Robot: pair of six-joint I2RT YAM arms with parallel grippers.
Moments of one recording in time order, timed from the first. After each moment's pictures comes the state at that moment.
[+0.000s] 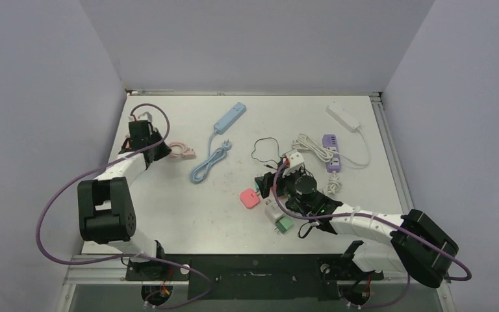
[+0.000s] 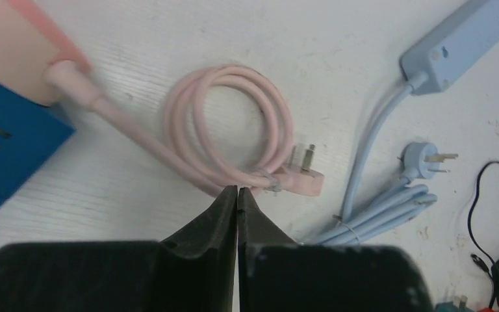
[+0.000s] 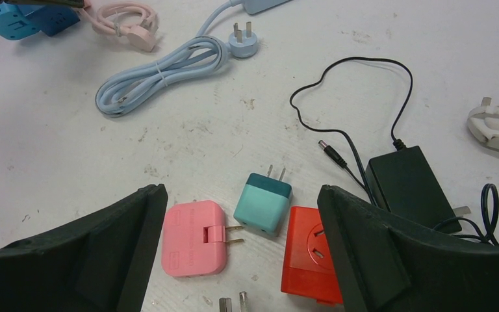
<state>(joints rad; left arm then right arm) 0.12 1.58 0.93 -0.10 0.11 -0.44 0.83 1.22 0.41 0.59 0.20 0.24</state>
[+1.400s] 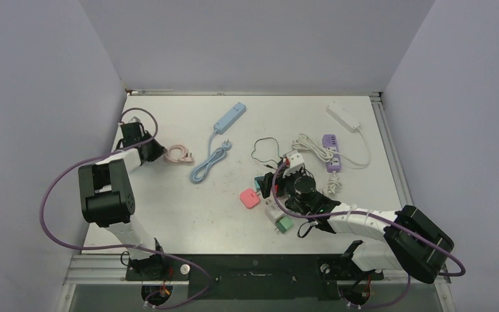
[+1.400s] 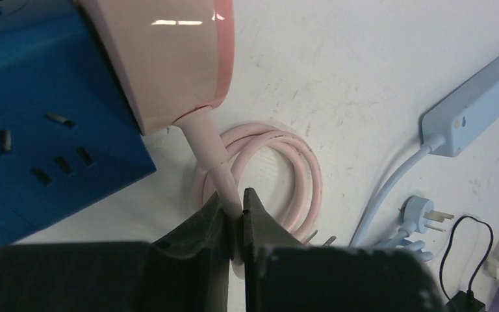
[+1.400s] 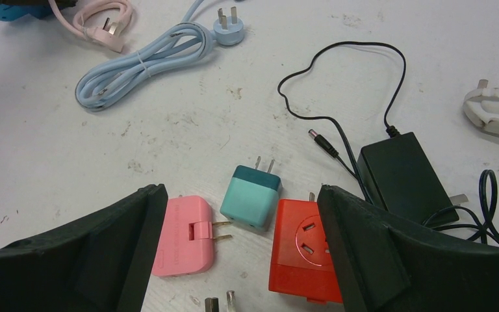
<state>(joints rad) 0.19 1.75 0.97 -0.01 0.17 -0.58 0.81 1.26 0.39 0.63 0.21 0.25</state>
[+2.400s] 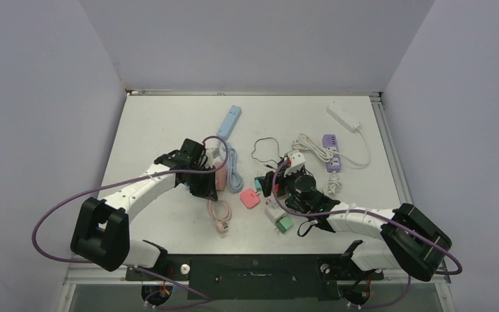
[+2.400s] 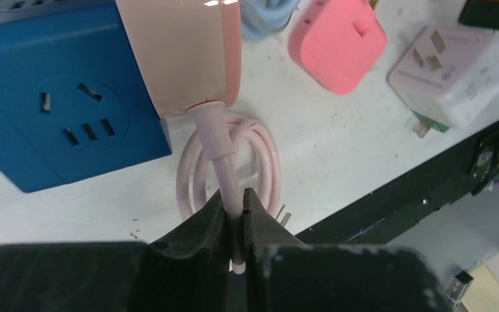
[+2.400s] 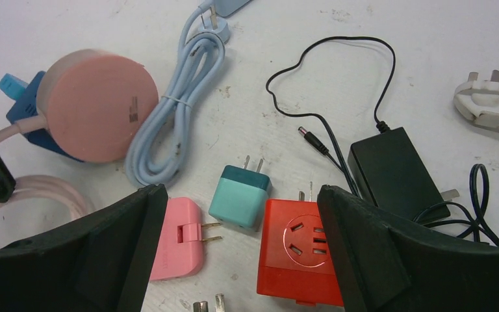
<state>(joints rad) -0.42 1.40 0.91 -0.68 0.32 -0.32 0.78 1.29 0.38 0.64 0.21 0.25</state>
